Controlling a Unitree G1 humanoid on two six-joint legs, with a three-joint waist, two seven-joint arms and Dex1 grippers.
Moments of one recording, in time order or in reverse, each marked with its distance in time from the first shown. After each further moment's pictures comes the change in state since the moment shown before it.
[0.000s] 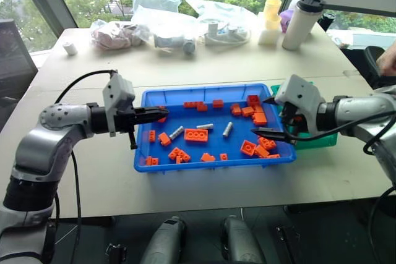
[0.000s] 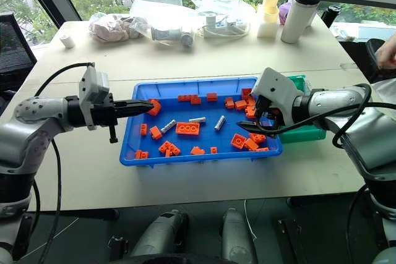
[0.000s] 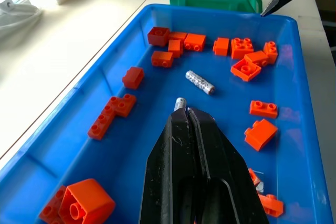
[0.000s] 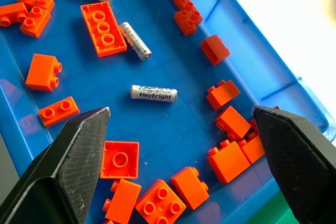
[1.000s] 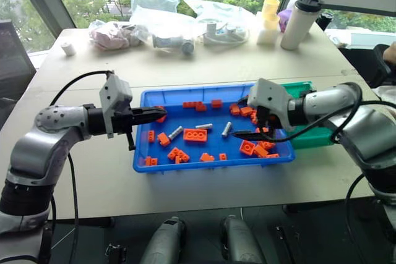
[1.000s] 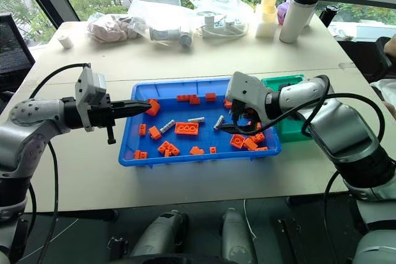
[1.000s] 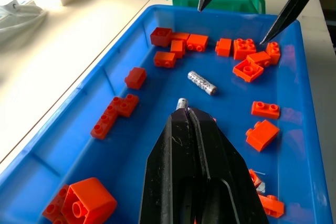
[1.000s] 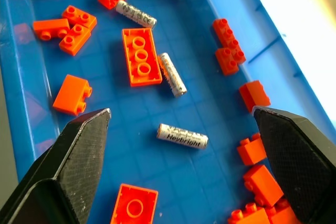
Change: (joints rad) left arm 0.016 0.000 0.009 -0.027 -0.012 0.001 0.035; right arm -0.209 0.167 0.254 0.164 -0.130 -0.153 0.113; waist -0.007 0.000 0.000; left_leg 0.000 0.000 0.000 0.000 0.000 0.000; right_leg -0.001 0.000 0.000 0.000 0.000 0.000
